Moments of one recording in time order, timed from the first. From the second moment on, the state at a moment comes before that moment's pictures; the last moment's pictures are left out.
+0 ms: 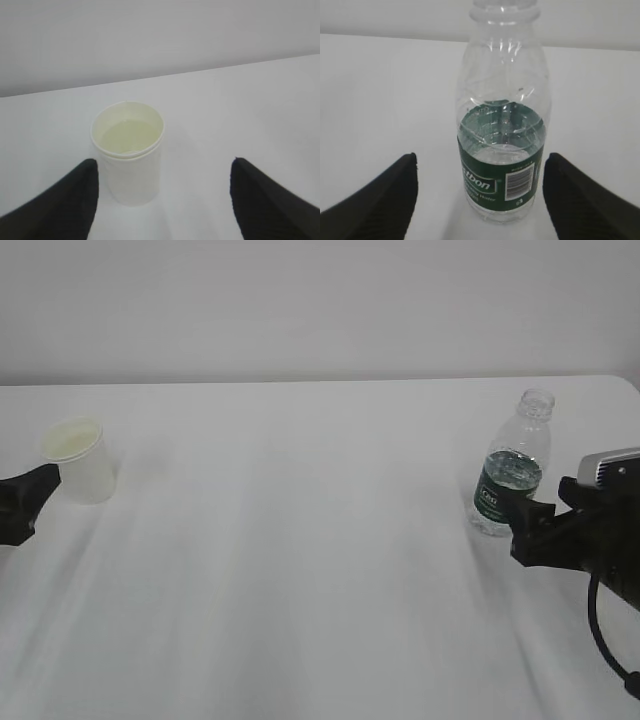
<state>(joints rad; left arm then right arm) 0.07 1.71 -0.30 0.33 -1.16 -0.10 0.14 1.84 -0.32 -0.07 -1.15 0.01</state>
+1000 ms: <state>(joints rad) 0.07 1.52 -0.30 0.29 -1.16 -0.17 0.14 1.60 -0.32 -0.07 -1.01 0.00</state>
